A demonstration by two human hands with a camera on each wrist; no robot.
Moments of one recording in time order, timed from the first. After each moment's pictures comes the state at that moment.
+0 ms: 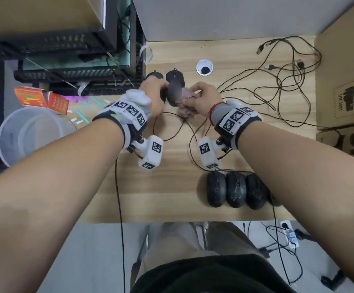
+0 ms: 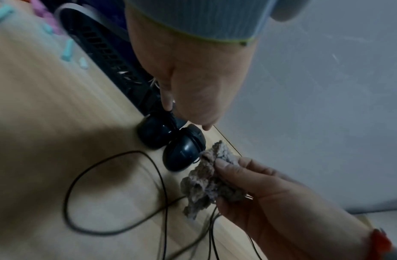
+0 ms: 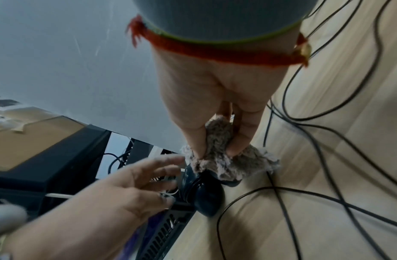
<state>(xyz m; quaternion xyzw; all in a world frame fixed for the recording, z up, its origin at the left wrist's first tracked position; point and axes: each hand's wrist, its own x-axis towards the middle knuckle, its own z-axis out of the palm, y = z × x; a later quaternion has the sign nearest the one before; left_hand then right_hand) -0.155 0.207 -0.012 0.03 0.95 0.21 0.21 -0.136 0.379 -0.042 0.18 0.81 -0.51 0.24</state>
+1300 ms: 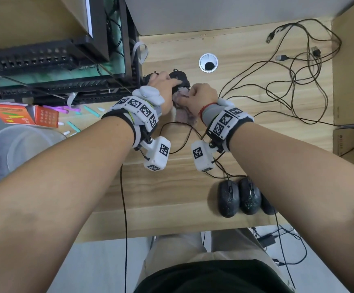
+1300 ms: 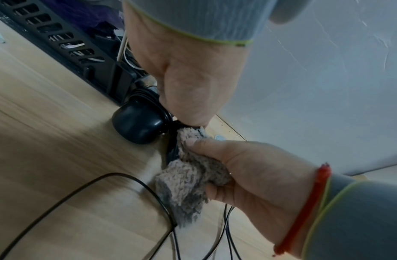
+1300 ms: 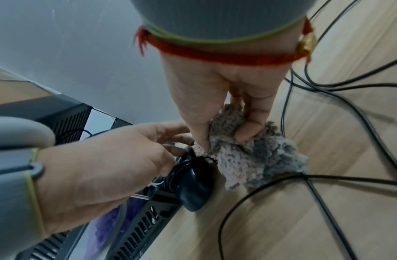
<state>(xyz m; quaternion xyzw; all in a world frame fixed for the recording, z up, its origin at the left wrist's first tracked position) -0.209 0.213 -0.062 0.11 0.94 0.15 0.30 -0.174 0.352 -0.070 0.22 0.87 -0.36 0.25</state>
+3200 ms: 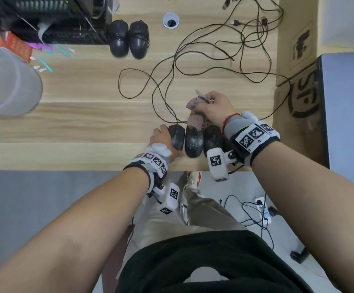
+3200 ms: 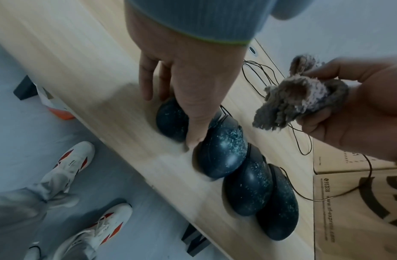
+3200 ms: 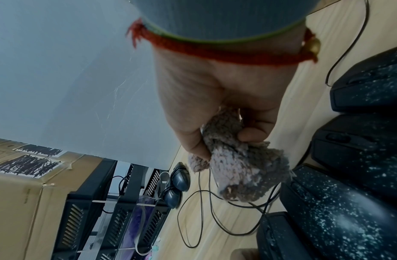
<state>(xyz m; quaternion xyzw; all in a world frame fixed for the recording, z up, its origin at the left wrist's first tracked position) 0.127 0.345 -0.089 -0.12 0.92 0.17 0.33 0.054 0.512 -0.032 0.23 0.77 -0.53 0.25</state>
